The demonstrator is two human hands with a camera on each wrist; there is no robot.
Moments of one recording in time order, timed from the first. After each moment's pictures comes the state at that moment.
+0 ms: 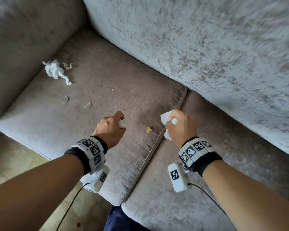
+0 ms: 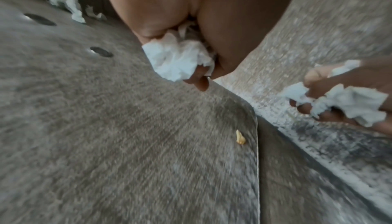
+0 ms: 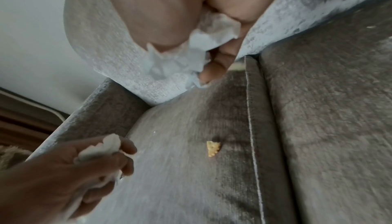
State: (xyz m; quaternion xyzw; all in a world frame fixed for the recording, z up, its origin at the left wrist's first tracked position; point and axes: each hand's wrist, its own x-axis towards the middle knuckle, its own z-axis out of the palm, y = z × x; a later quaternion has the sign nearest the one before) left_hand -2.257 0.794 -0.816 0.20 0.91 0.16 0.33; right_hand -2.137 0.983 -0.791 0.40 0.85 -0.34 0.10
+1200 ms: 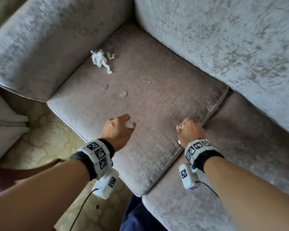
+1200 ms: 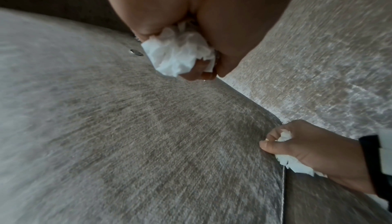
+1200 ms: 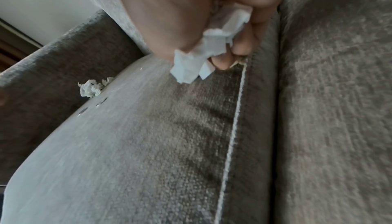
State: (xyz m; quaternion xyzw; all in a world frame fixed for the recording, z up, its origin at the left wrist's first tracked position) left_hand -2.244 0.719 -0.797 0.11 0.94 0.18 0.26; right_hand -2.148 0.926 -0.864 0.35 0.88 -0.26 0.20
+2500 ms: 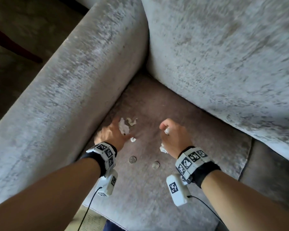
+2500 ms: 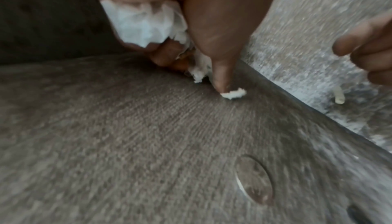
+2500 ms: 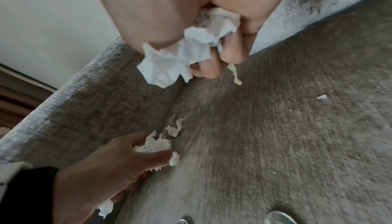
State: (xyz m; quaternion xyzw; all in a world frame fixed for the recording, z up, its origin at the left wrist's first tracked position) left_hand -2.566 0.704 -0.851 0.08 0.92 0.04 0.37; right_hand -2.451 0.866 -0.816 0.37 0.83 -0.38 0.17
